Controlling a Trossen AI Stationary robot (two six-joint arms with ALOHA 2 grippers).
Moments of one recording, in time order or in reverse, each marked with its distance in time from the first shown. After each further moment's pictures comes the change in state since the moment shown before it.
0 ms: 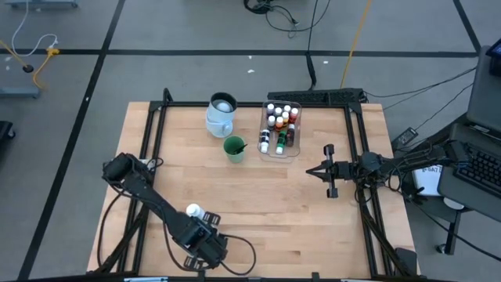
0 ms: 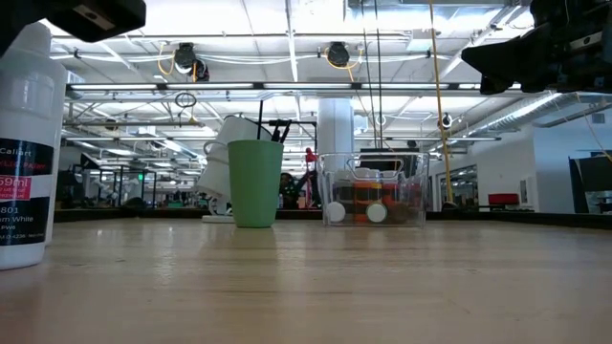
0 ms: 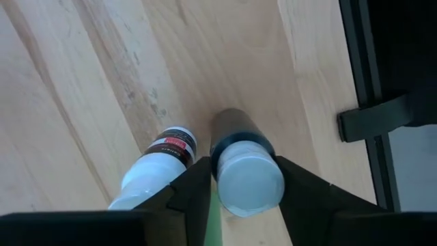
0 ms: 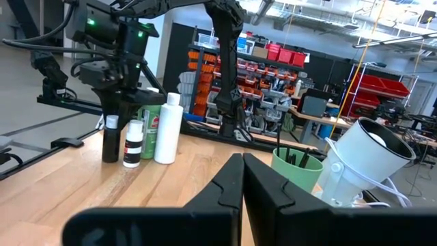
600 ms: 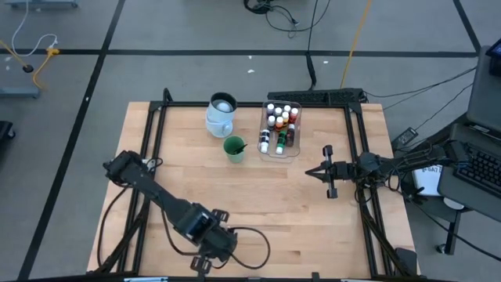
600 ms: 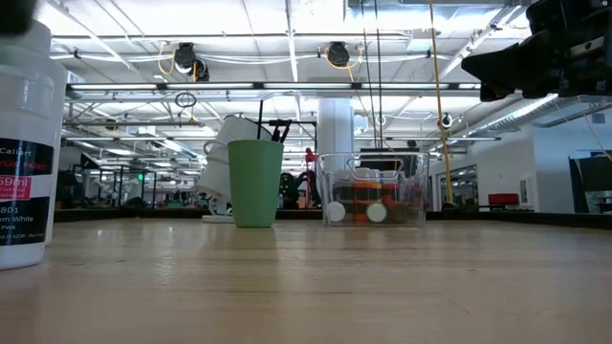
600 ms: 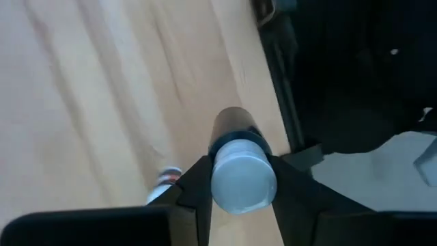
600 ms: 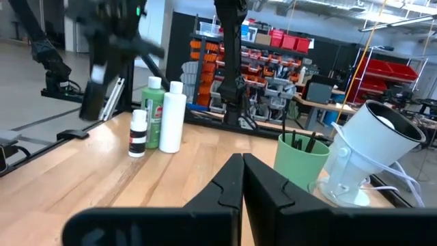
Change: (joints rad) left arm 0.077 0.002 0.300 -0.118 0.078 0.023; right arm 0.000 0.000 0.000 -0.045 0.000 0.035
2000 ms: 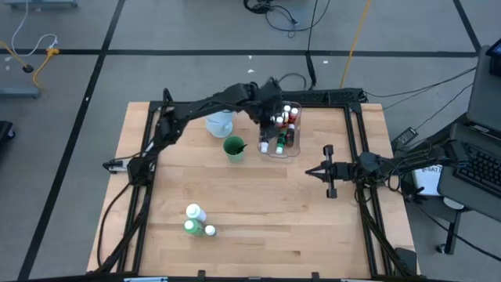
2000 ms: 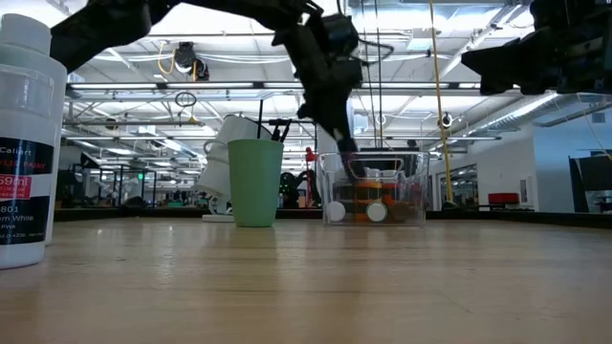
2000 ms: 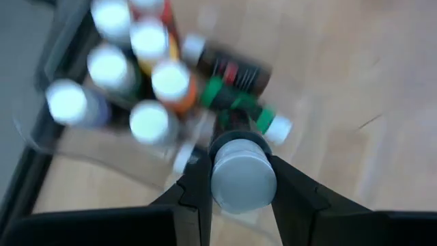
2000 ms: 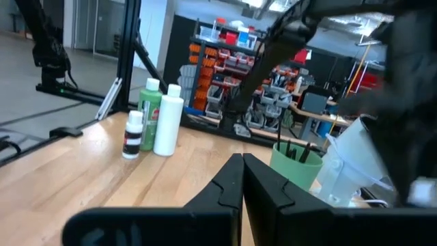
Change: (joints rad) left arm 0.960 0.360 0.481 0.069 -0.006 0.378; right arm 0.000 0.005 0.000 0.028 0.001 -0.060
